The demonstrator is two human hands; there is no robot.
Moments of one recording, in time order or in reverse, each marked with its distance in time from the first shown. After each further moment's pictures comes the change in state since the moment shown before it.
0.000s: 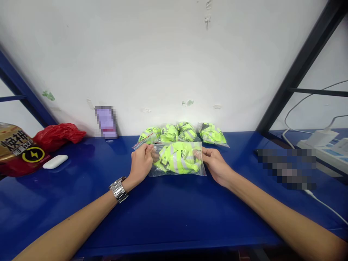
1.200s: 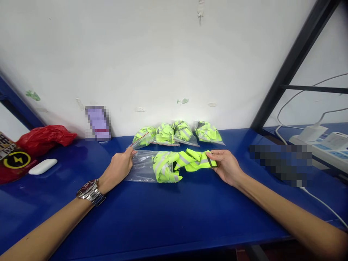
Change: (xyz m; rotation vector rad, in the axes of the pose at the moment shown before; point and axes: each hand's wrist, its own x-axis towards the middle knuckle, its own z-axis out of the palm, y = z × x) left_hand 0.016 -0.073 -0.030 0.617 -0.278 0.276; right_hand -0.003 0.008 -0.048 0.118 0.161 0.074
